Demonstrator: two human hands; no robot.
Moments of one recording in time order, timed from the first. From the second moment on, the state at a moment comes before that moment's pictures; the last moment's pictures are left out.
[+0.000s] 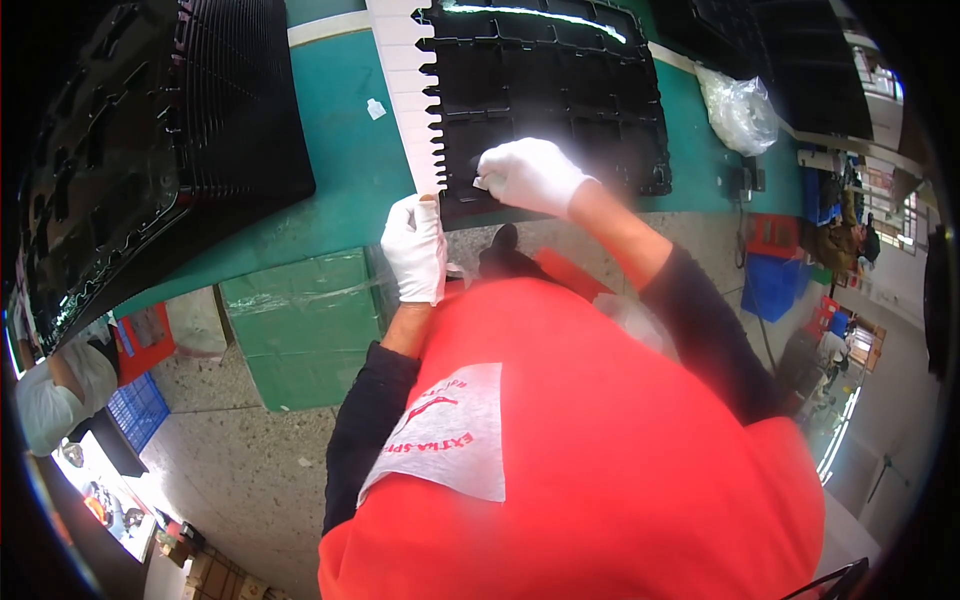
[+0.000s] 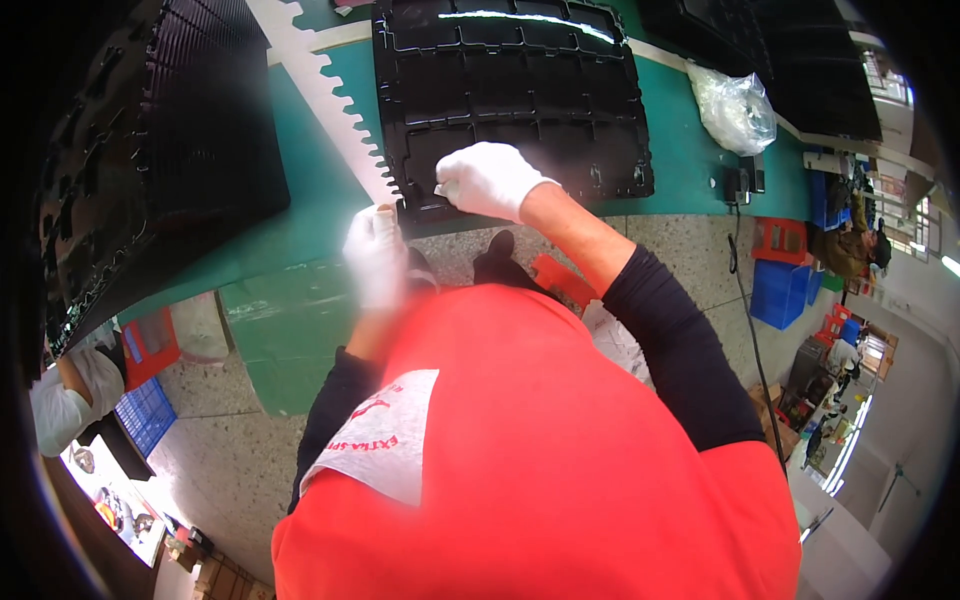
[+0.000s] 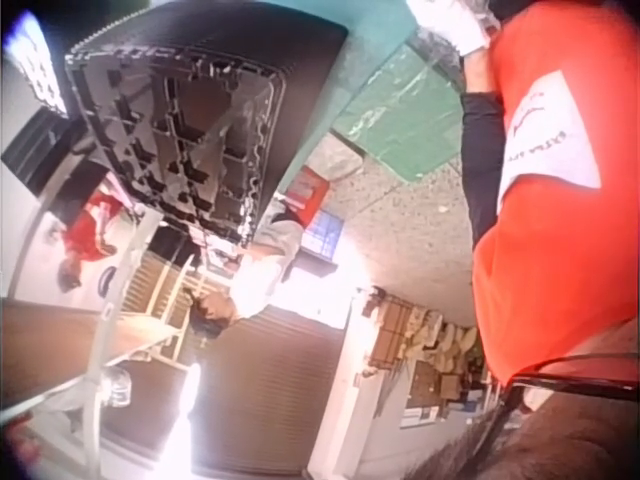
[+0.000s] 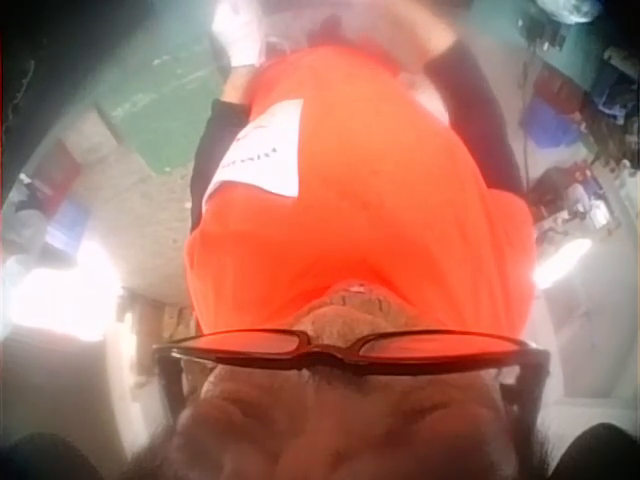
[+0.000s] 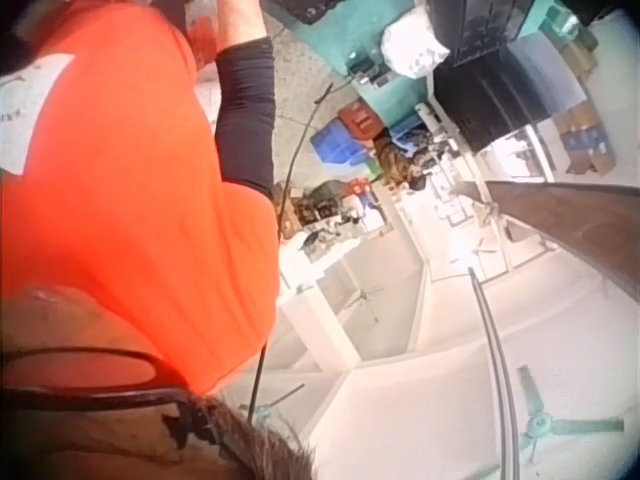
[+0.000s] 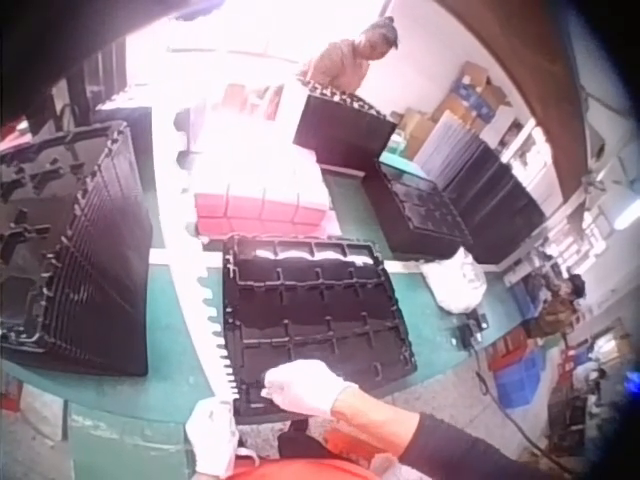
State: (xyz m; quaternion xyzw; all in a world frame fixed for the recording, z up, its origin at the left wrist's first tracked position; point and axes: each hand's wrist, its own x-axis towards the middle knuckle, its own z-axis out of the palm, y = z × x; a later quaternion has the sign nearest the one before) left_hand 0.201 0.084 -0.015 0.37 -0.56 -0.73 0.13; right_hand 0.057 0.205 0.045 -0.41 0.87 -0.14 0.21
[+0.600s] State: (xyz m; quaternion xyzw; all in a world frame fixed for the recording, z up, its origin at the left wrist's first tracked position) left_hand 0.206 0.088 -0.016 0.35 -0.59 -0.71 0.16; right_hand 0.067 0.190 0.053 -0.46 0.87 -0.01 0.16
